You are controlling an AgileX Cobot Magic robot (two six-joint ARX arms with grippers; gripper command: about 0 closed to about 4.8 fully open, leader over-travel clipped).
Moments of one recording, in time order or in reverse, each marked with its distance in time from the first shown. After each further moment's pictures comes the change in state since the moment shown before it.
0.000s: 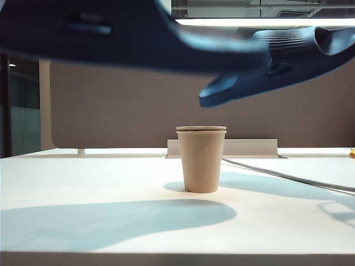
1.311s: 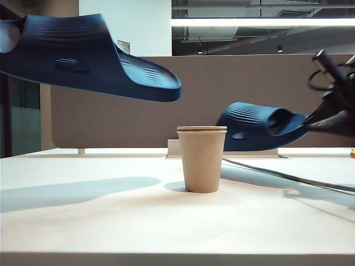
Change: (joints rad) left arm 0.112 0.004 -0.002 0.231 -0.222 -0.156; right arm 0.239 0.572 -0.229 0.853 0.290 0.327
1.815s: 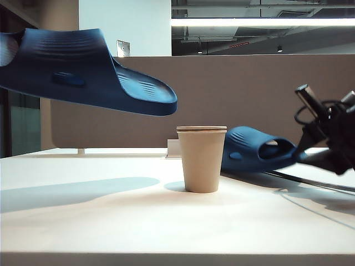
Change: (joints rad) left arm -0.022 0.000 -0.018 -0.008 -0.061 -0.015; right arm 0.147 0.246 -0.021 0.229 0.233 0.277
